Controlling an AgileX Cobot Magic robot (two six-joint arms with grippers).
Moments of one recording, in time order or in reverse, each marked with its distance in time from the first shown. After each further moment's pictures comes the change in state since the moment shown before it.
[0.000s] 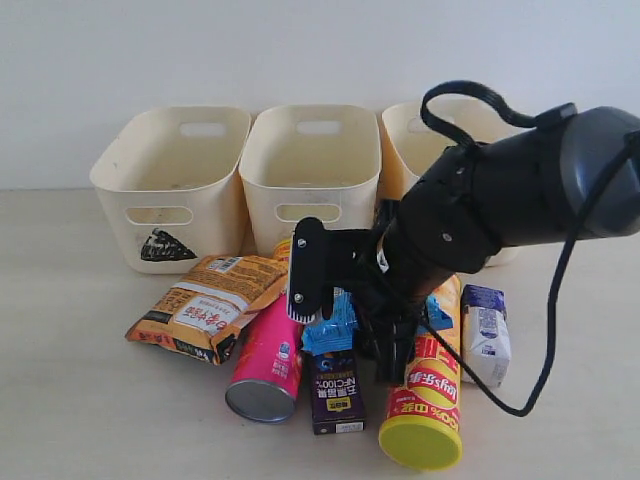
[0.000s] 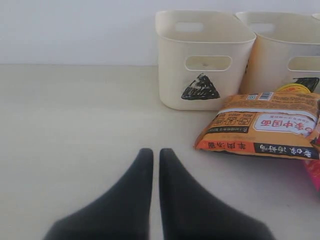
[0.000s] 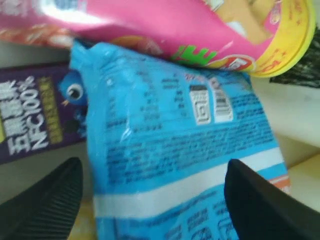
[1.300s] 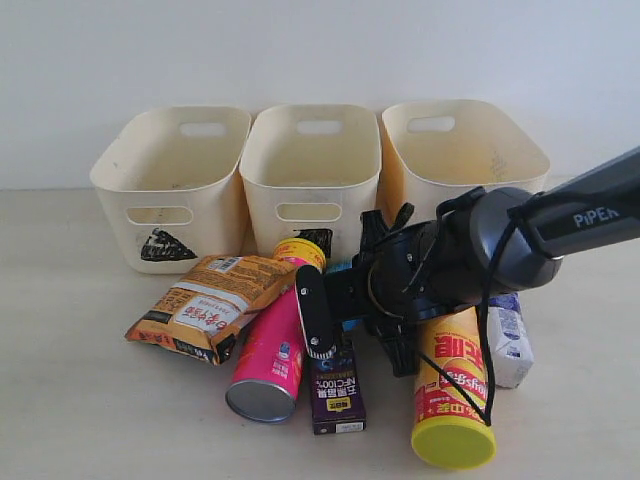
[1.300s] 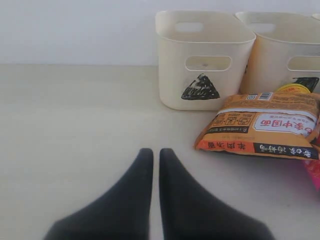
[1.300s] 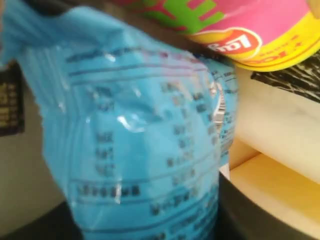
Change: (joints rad) left arm 0.000 0.000 0.000 0.000 0.000 0.000; right arm 0.002 0.206 -0.004 -1.044 -0.063 0.758
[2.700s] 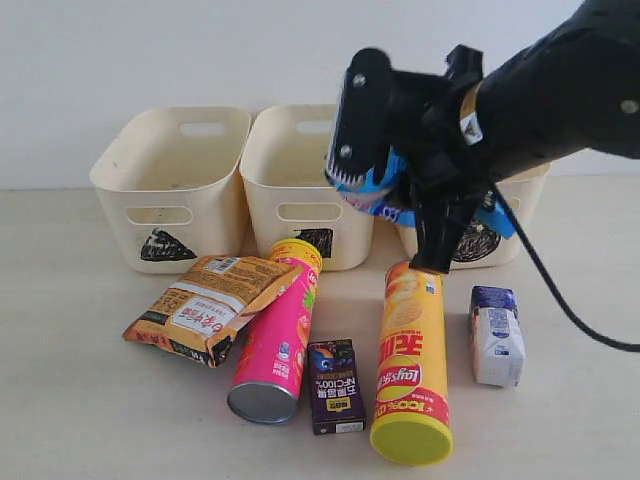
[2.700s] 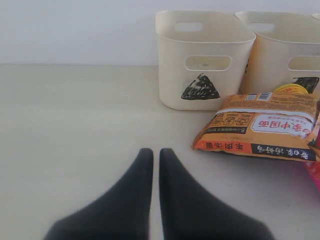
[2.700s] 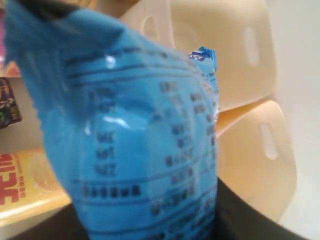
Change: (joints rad) left arm 0.000 0.000 0.000 0.000 0.000 0.000; right arm -0.037 -0.563 0.002 0.918 0.126 -0.606
